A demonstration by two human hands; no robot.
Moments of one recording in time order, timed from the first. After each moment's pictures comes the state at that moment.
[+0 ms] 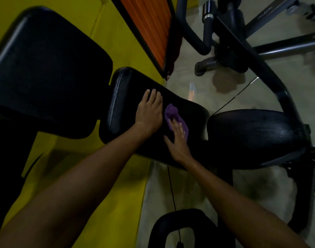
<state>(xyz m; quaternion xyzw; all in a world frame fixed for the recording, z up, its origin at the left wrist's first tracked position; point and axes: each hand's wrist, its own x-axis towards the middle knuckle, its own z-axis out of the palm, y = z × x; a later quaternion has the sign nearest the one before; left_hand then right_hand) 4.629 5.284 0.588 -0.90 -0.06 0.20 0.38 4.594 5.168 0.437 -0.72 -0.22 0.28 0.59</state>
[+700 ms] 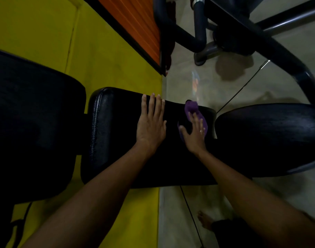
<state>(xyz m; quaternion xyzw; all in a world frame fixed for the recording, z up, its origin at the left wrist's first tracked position) 4.670 5.300 0.531 -0.87 -0.03 0.19 0.45 4.683 5.199 0.346 -0.77 -0.06 0.30 0.56</state>
